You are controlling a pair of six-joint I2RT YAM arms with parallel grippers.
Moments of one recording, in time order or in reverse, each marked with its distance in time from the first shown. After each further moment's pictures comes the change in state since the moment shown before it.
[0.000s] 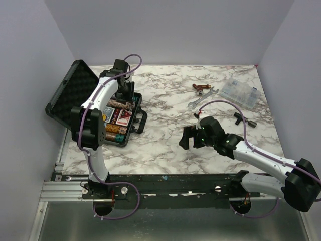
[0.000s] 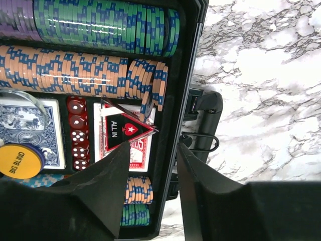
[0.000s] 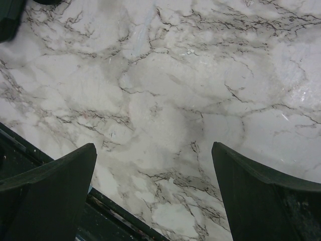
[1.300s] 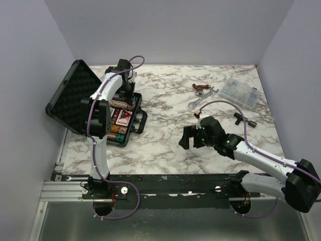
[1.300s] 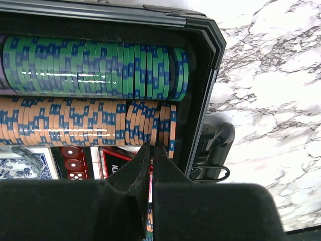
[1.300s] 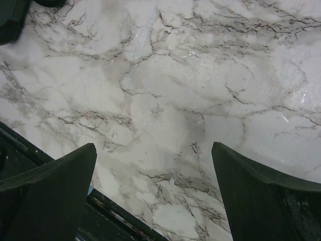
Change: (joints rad) left arm 0.018 0.233 0.201 -0.084 0.029 0.057; right arm 0.000 -0.010 -0.005 0.007 0.000 0.000
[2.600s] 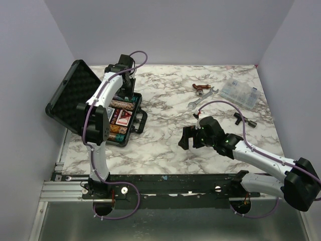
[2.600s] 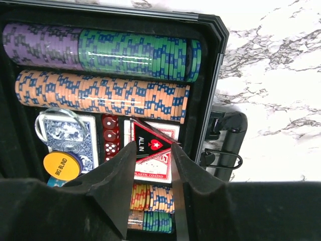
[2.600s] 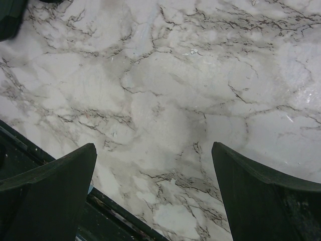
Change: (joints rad) left arm -0.058 -0.131 -0.029 0.008 -0.207 0.019; right arm 0.000 0.017 0.000 0.006 -0.011 0.000
